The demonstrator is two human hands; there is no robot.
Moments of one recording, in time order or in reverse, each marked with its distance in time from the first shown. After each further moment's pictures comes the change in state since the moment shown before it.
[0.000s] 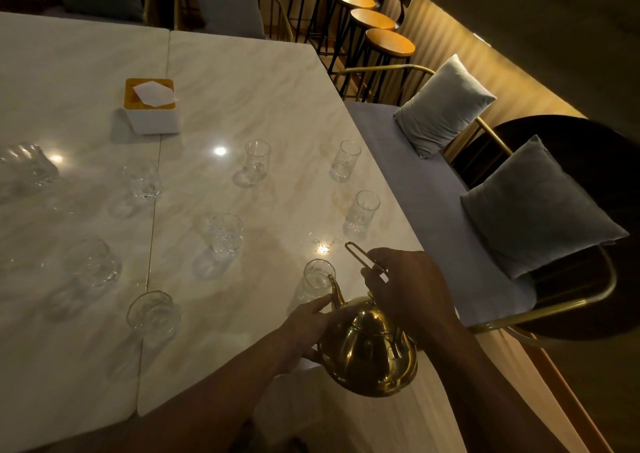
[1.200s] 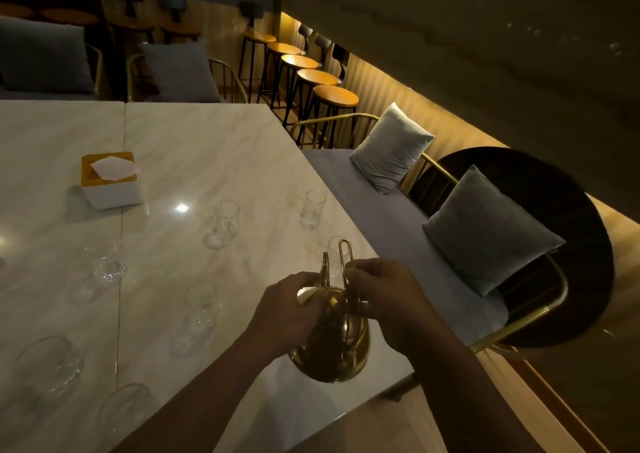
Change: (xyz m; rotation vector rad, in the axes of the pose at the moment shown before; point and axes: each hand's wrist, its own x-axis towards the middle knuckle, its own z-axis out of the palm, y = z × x) left_hand -0.036 0.121 -0.023 0.572 0.308 0.560; right_hand 0.028 -0.037 -0.040 1.027 -0.029 0.412
